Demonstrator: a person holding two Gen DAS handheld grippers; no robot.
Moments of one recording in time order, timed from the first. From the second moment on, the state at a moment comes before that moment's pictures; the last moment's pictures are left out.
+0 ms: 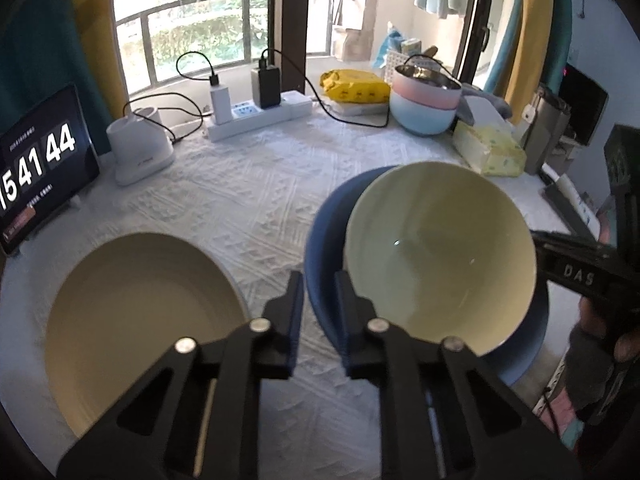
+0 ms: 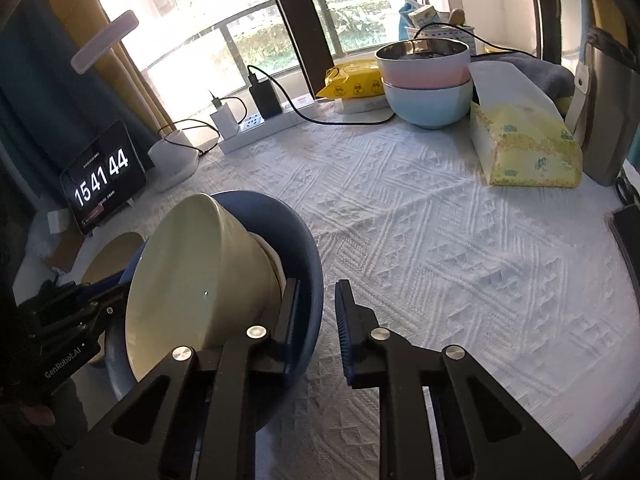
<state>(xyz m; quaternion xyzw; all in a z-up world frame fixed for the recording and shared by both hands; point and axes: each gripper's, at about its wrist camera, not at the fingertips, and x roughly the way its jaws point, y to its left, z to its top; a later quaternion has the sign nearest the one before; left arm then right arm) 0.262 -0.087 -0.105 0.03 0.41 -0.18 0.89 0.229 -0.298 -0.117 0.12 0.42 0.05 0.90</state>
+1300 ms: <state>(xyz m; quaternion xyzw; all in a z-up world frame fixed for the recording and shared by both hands) 0.251 -0.092 -0.090 0.02 0.37 -0.16 0.92 0.219 -0.297 -0.100 0.14 0.41 0.03 0.90</state>
